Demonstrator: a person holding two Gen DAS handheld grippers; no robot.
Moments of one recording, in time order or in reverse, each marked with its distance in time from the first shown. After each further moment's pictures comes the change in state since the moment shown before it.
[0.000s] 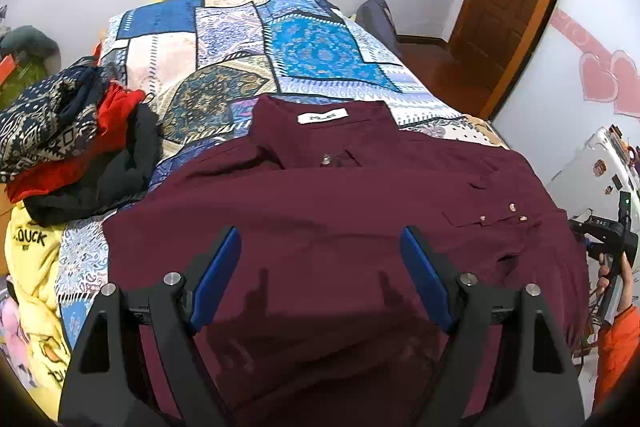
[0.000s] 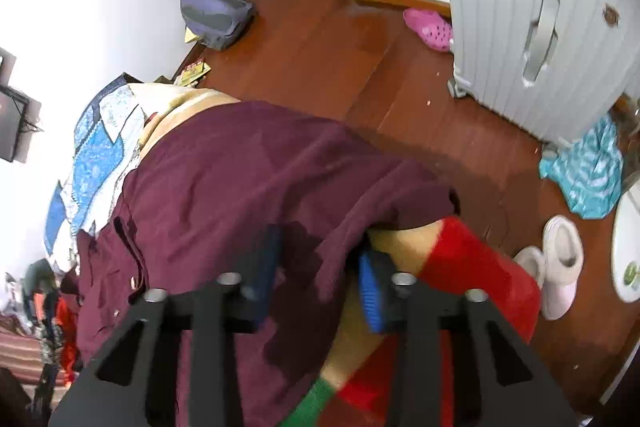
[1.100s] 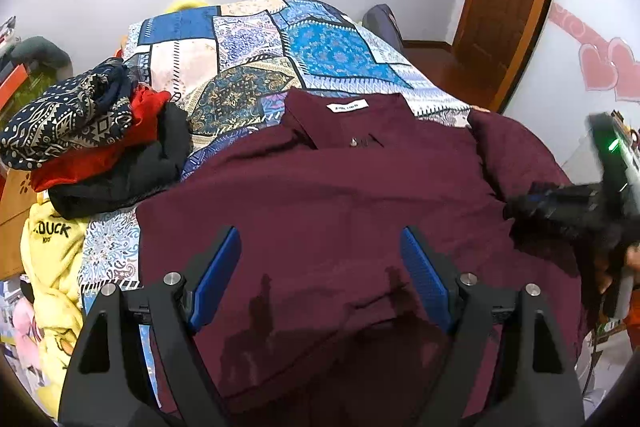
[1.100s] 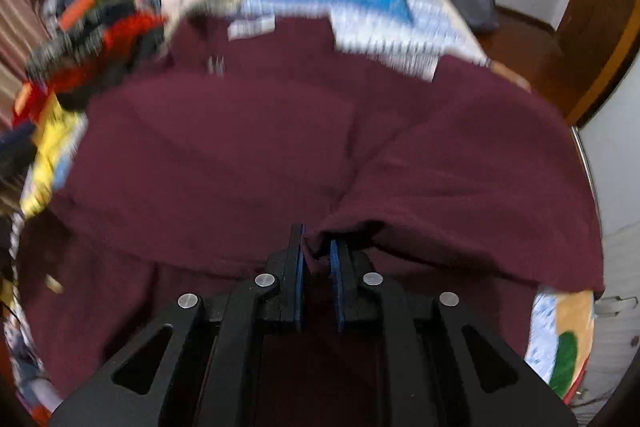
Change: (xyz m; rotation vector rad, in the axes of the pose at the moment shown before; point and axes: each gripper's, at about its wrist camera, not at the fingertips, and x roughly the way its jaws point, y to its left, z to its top) left arm -0.026 0.021 -0.034 0.050 -0.041 0.039; right arm 0.031 0.235 -0.153 -0.988 0.206 0.061
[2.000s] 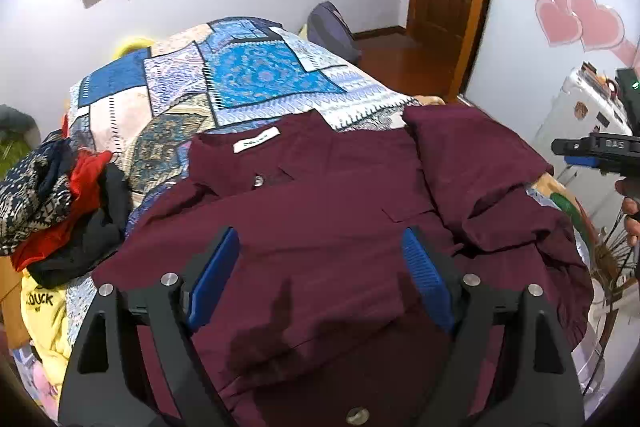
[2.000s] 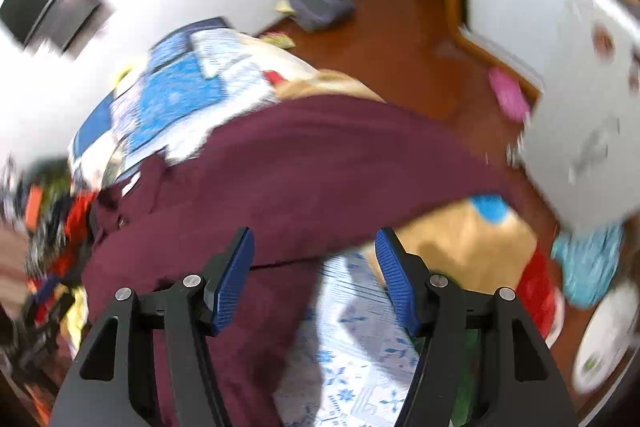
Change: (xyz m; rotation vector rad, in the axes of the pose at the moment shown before) left arm 0.021 -0.098 0.034 0.198 -0.003 -0.064; right arm -0.076 -0.162 -0.052 0.676 -0.198 -0.021
